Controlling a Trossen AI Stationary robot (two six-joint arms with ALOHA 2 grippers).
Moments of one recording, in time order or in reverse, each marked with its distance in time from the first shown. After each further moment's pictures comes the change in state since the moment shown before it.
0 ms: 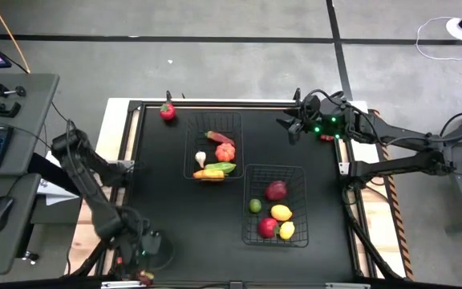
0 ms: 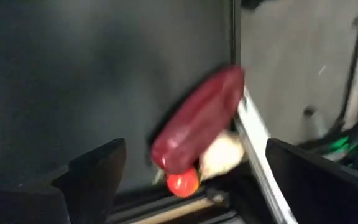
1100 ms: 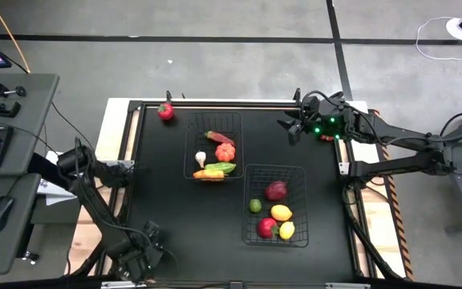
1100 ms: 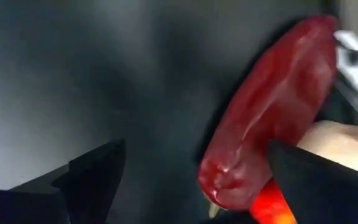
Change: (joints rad) left arm -0.028 0.205 0.002 -0.043 -0.151 0.361; right arm 0.000 0.000 0.000 -0.041 0.003 0.003
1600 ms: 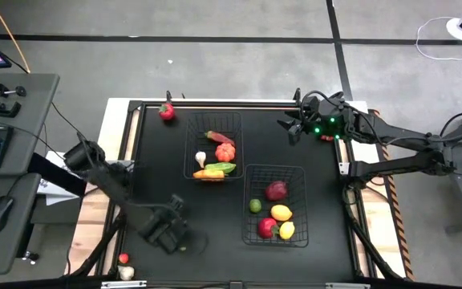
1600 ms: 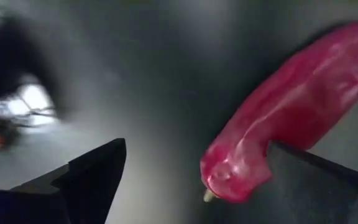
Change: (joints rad) left arm 0.298 -0.001 0.000 -0.115 -0.320 0.348; right arm 0.000 0.000 0.000 -0.002 0.000 0.004
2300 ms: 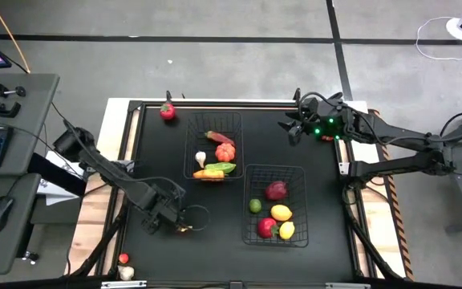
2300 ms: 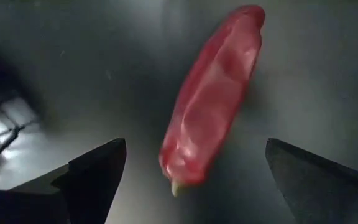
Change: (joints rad) left arm 0.154 -0.212 -0.145 0.089 0.193 0.283; right arm 0.000 0.000 0.000 -0.040 0.000 0.000
